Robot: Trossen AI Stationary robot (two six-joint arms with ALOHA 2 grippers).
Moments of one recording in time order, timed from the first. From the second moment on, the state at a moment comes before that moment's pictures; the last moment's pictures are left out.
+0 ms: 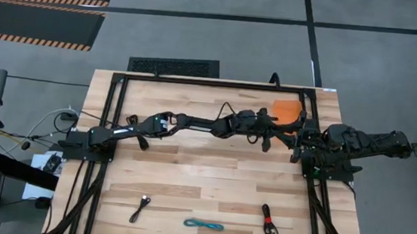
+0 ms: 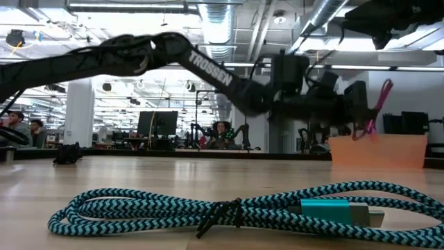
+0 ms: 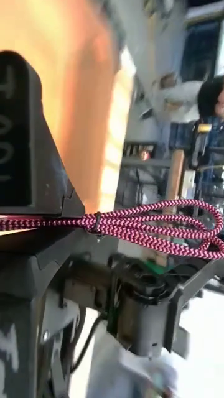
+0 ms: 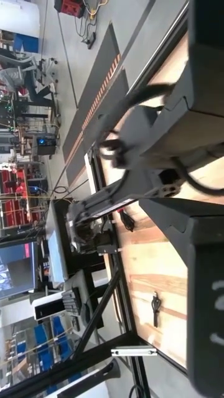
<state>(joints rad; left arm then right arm) 0.17 2.82 2.35 0.45 0.12 -0.09 0.16 0.33 0.45 -0.18 0.40 0.15</state>
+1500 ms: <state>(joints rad) 0.13 2.76 2.35 0.30 -0.40 2.20 0.16 0.33 0.45 -0.19 0.40 0.15</state>
